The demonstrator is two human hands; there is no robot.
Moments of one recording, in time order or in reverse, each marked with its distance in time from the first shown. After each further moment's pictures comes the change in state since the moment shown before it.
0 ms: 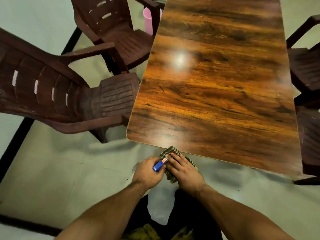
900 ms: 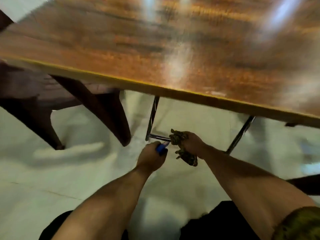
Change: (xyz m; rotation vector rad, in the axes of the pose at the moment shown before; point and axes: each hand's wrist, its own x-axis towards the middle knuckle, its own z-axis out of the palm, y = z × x) left_hand 0.280 -0.204 0.294 -0.024 0.153 0.067; right_hand 0.165 0.248 0.275 0.779 0.050 0.715
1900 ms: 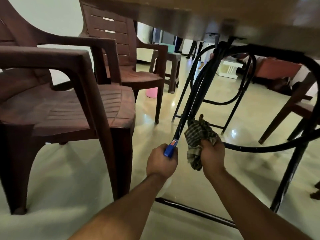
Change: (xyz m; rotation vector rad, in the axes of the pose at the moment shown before) left_hand 0.147 -0.014 -0.038 -0.465 0.457 0.307; right_hand 0.092 -0.078 0.014 0.864 0.724 -0.606
